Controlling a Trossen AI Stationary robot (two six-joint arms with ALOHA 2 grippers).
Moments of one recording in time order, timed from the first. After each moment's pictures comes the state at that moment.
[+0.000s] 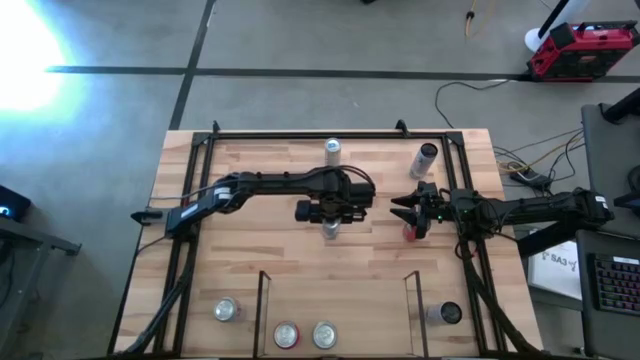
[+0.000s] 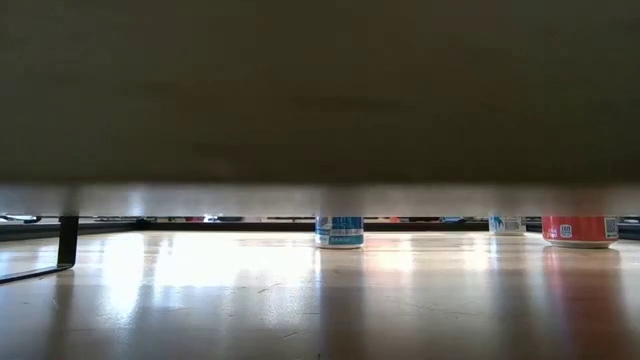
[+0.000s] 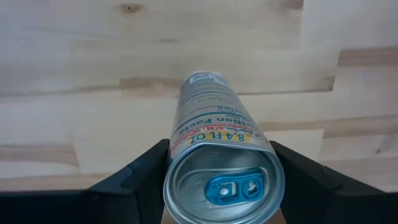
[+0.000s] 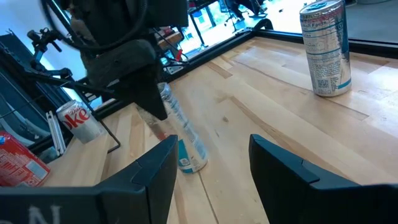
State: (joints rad) left arm 0.02 2.35 2.34 -1.47 0.04 -1.52; right arm -0.07 0.56 0.03 0.40 0.08 0.45
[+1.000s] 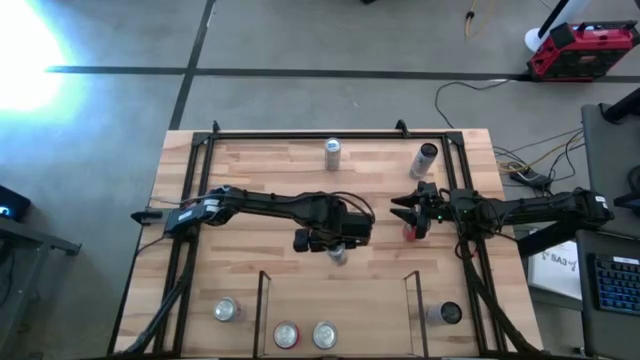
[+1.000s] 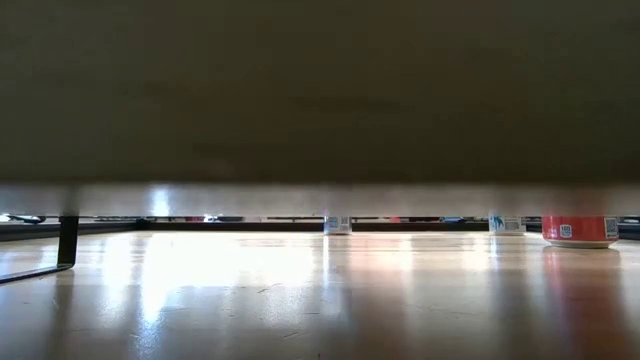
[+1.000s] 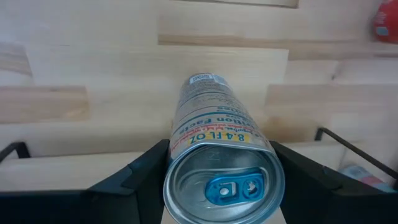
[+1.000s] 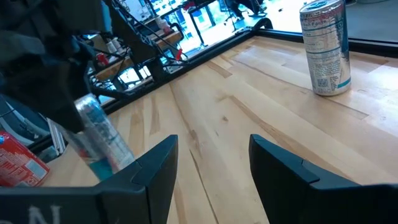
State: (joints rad) left arm -0.15 2.27 2.36 -1.40 0.04 -1.77; right arm -0.07 0.56 0.03 0.40 0.08 0.45
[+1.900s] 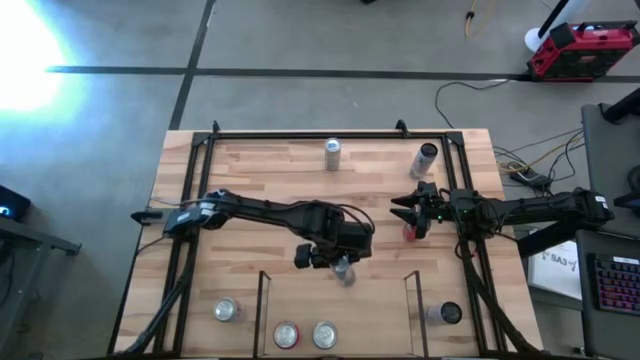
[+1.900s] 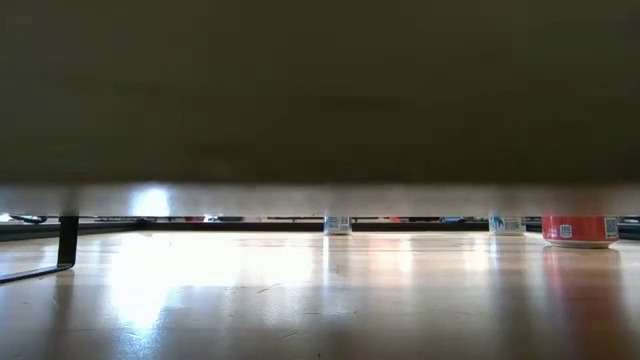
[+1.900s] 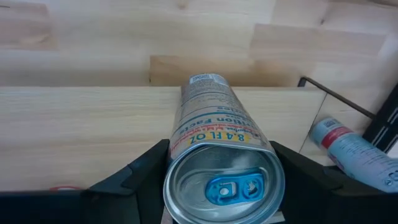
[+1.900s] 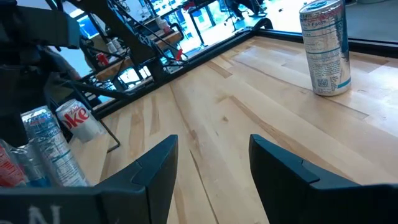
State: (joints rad) left arm -0.21 2.25 2.36 -1.32 0.15 -1.89; right arm -0.07 0.56 0.03 0.40 0.08 0.45
